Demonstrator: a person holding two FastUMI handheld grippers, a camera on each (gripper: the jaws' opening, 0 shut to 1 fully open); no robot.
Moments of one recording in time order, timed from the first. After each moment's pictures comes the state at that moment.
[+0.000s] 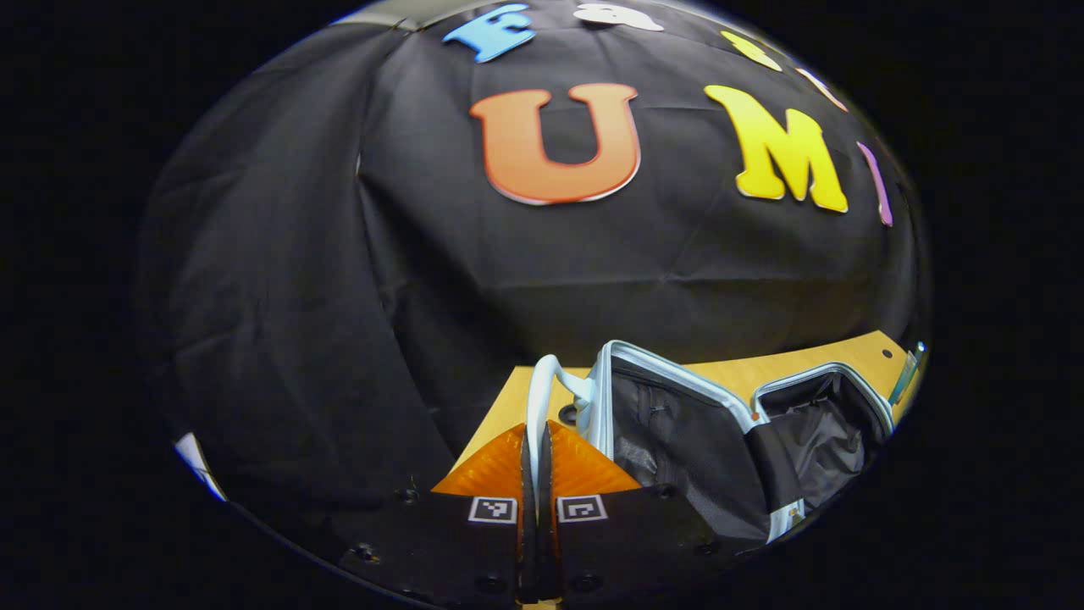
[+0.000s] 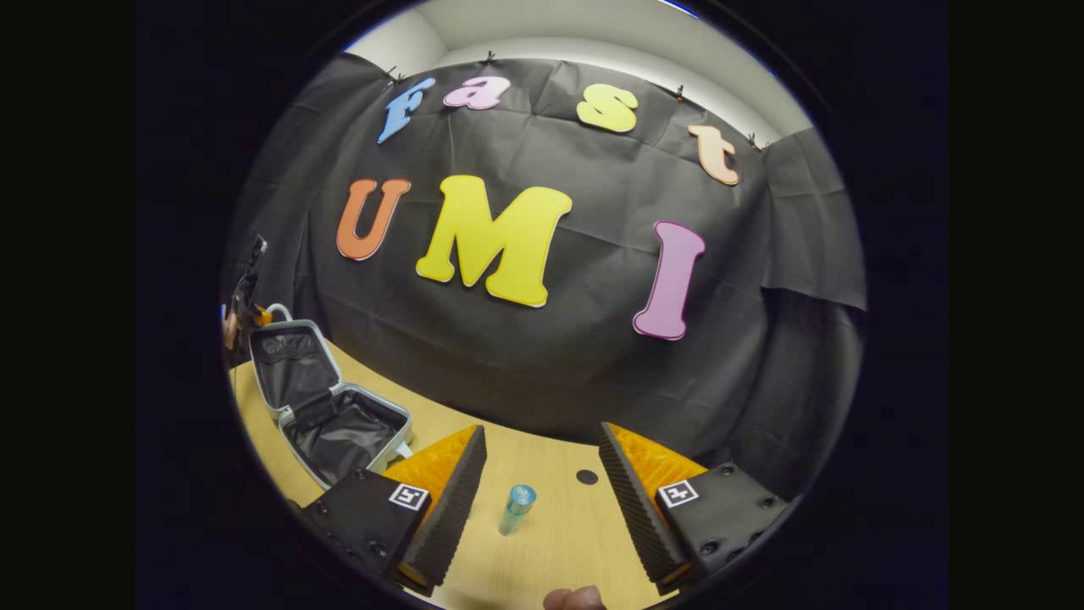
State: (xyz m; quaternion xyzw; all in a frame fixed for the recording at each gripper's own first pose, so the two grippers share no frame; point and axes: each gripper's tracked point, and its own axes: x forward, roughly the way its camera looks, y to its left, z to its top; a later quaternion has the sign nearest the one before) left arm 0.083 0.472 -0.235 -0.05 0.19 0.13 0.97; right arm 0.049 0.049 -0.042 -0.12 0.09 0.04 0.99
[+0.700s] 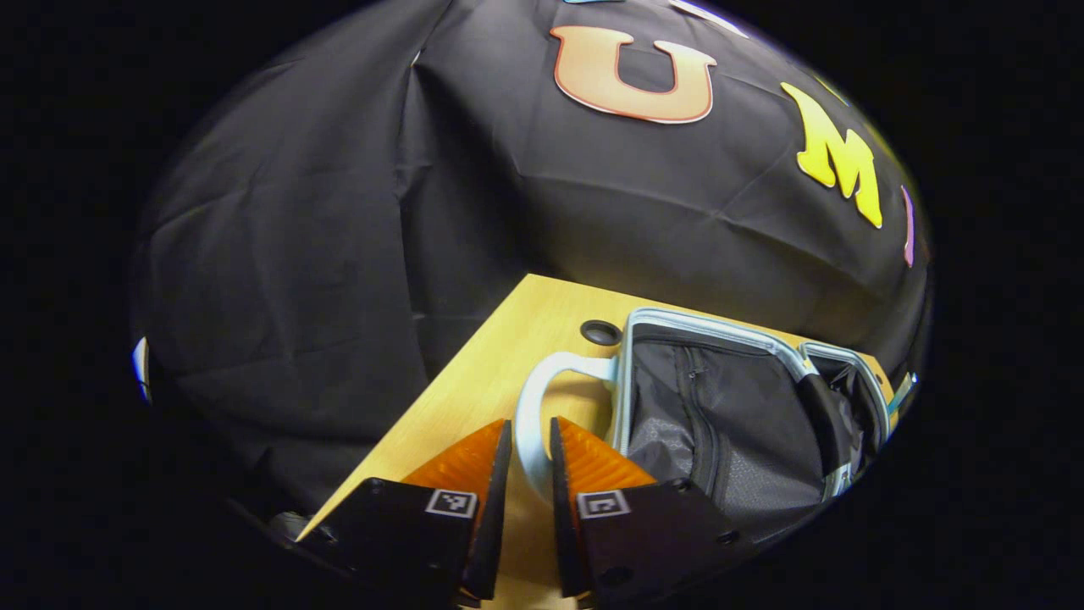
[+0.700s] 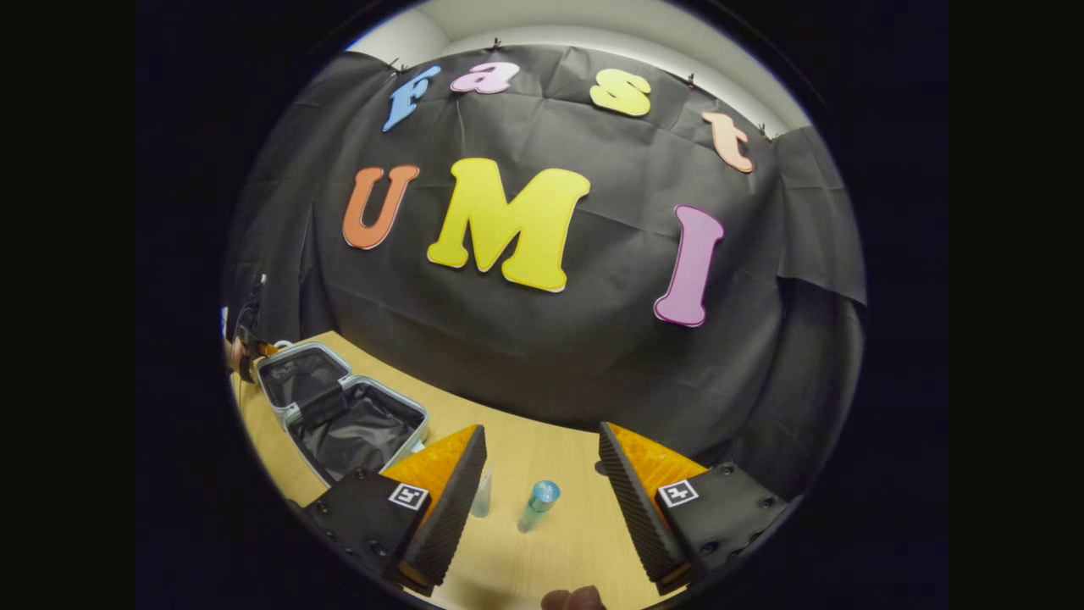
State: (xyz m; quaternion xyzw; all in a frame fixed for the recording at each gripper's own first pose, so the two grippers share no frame) left arm 0.084 0.481 -0.322 -0.12 0.25 0.15 0.95; right arm 0.053 0.066 -0.064 -0.11 0.12 0.06 0.99
